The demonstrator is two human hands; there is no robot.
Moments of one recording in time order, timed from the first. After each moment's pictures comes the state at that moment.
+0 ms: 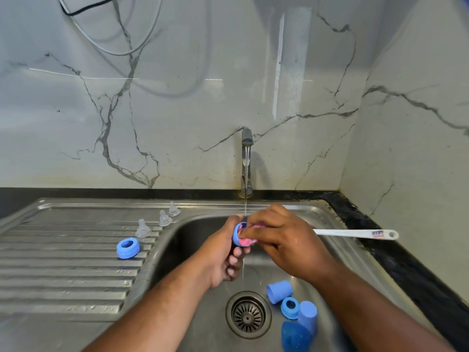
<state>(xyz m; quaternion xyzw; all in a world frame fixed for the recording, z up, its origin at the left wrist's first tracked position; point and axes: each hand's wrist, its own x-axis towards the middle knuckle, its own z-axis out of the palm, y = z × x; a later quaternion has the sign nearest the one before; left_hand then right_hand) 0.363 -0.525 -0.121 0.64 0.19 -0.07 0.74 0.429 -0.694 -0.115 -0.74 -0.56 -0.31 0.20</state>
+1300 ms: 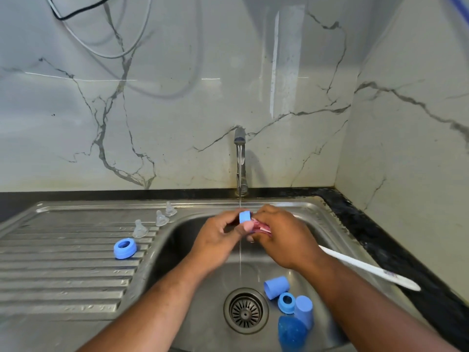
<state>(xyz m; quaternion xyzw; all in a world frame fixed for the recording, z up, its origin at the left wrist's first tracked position) 0.372 -0.517 -0.135 0.79 -0.08 0.20 0.58 0.419 -0.687 -0.111 -0.88 -0.36 -0.16 0.25</state>
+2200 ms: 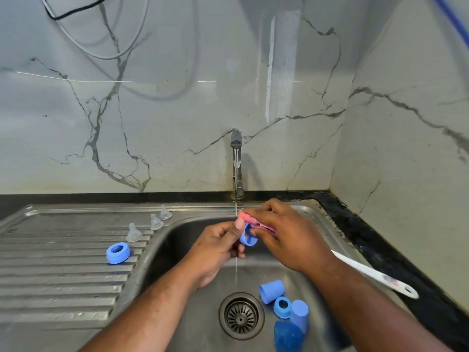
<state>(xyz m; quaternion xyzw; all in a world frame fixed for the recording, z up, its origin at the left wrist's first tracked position) 0.369 -0.526 -0.135 0.64 -0.06 0.06 0.76 0.427 -0.706 -0.108 -0.86 -0.40 -0.23 0.20</state>
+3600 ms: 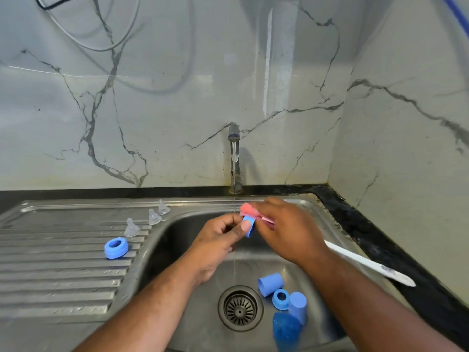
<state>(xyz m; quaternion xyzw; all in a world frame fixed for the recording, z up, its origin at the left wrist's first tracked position) 0.368 -0.526 -0.137 0.72 -0.07 0.08 0.69 0.427 -0.702 -0.113 -0.87 -0.36 -0.24 0.24</state>
